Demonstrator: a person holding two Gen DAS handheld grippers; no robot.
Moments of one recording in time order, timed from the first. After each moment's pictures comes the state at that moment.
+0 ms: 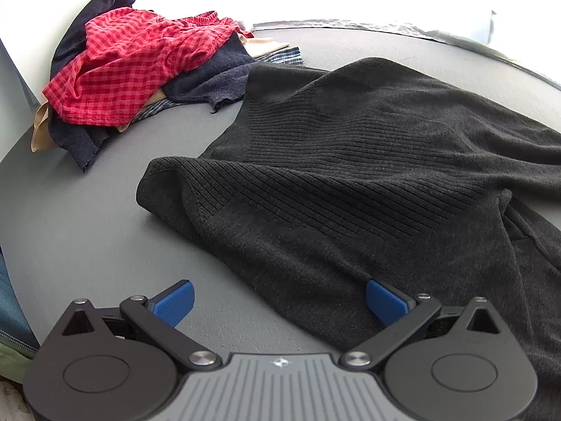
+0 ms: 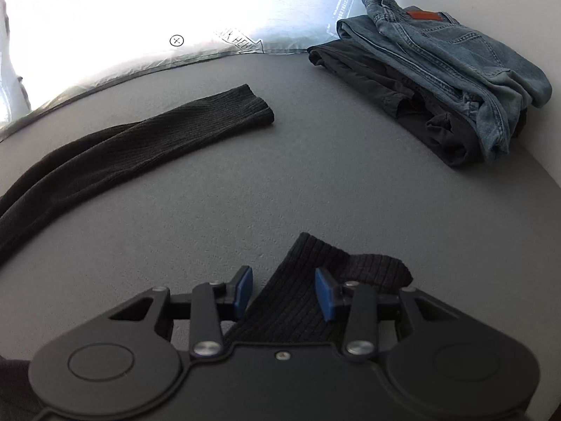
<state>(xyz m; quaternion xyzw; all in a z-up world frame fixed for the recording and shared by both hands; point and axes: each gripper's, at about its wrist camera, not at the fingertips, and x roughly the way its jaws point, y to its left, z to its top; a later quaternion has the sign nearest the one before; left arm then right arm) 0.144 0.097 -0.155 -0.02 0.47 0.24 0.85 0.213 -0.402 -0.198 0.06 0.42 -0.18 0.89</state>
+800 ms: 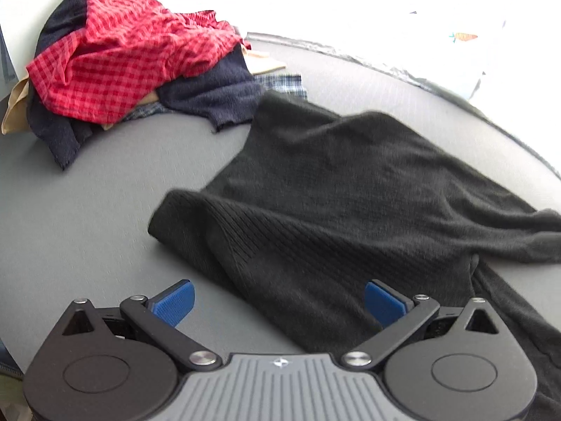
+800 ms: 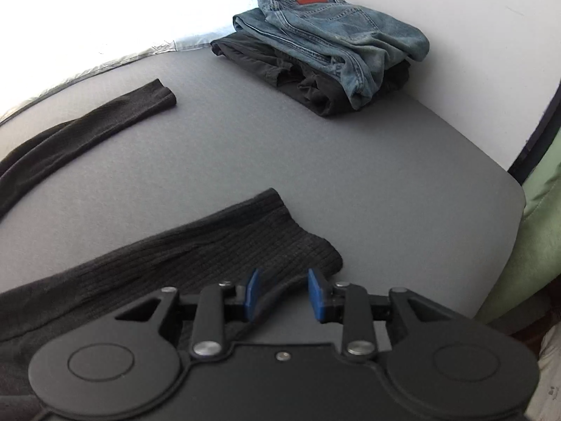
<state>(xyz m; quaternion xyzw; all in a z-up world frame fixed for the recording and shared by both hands) 0.134 0.178 -0.110 -0.12 0.44 0.16 0.88 0.114 -0.404 -0.165 0.08 0.42 -0.29 0.85</state>
